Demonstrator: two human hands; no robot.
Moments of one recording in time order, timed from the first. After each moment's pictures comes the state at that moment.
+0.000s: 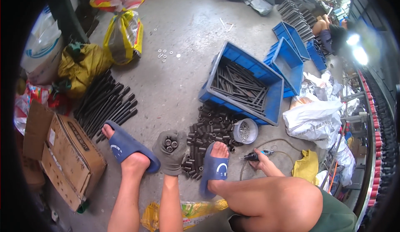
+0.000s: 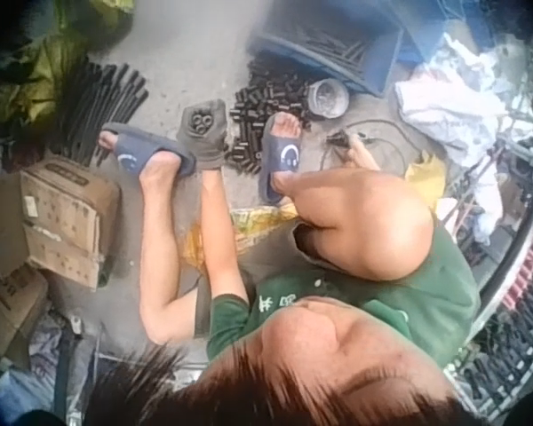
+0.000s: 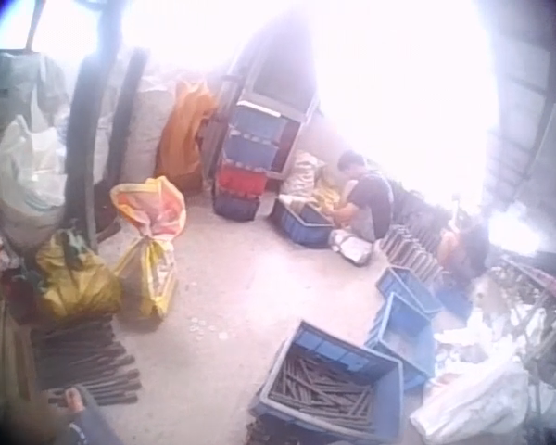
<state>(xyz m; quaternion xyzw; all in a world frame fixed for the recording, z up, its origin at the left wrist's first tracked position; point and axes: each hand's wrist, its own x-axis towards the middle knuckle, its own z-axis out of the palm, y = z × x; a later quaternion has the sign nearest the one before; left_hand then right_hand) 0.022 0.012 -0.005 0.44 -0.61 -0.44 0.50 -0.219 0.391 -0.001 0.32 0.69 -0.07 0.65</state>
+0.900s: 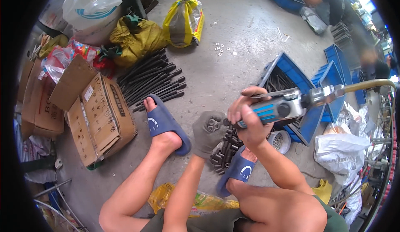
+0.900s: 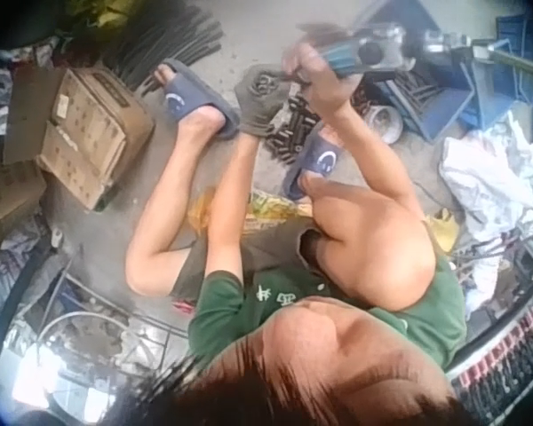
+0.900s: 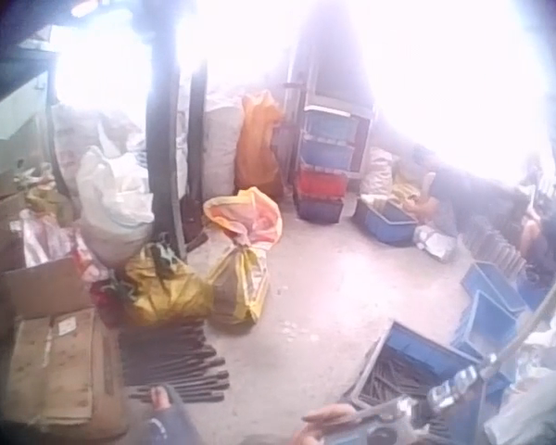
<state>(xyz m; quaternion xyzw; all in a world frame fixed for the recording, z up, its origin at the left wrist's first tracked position) 0.016 -0.003 -0.006 0.39 -0.57 -0.53 0.49 -0.105 0.004 0.125 -0.38 0.34 -0.75 0.43</state>
